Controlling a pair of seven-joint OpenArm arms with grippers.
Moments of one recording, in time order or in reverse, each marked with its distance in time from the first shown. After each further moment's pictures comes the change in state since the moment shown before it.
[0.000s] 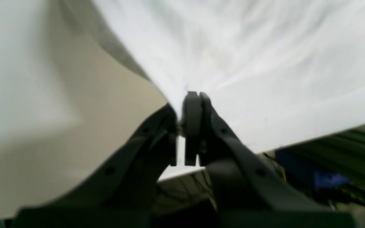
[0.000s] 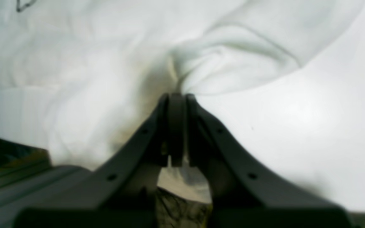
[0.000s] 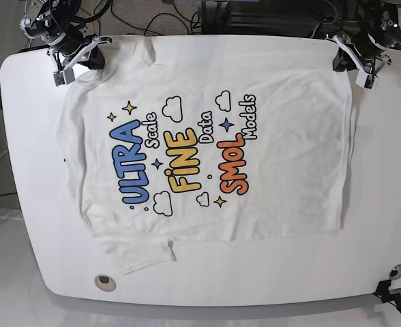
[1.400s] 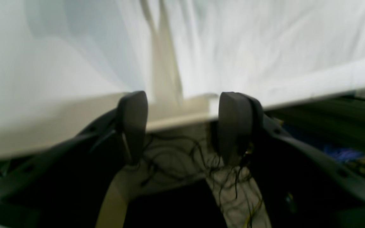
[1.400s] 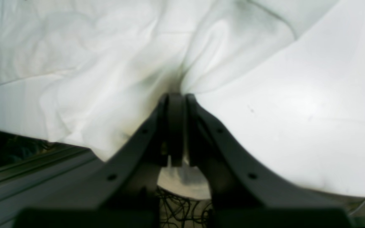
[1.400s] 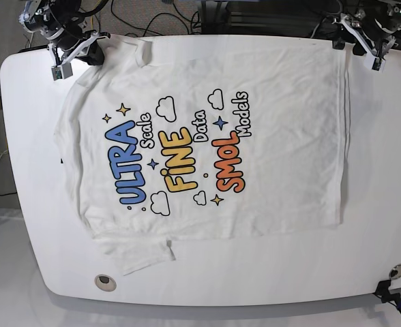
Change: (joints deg) left arm 5.9 -0.3 -3.3 -2.5 -0.3 -0.4 -0.7; right arm -2.2 0.0 0.2 0.0 0.6 -0.1 1.3
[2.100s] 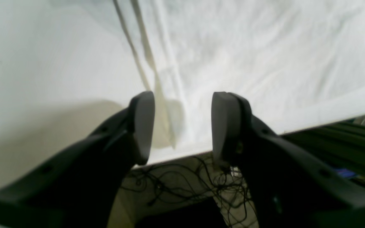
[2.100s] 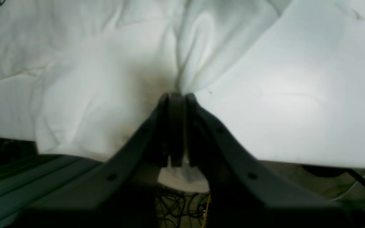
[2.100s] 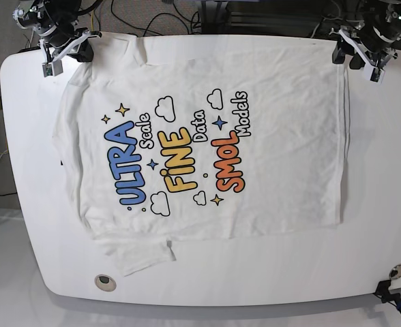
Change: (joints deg) left arm -1.6 0.2 0.3 5.0 0.3 0.3 -0.9; right arm 0.0 0.1 3.8 0.0 -1.0 0.0 -0.7
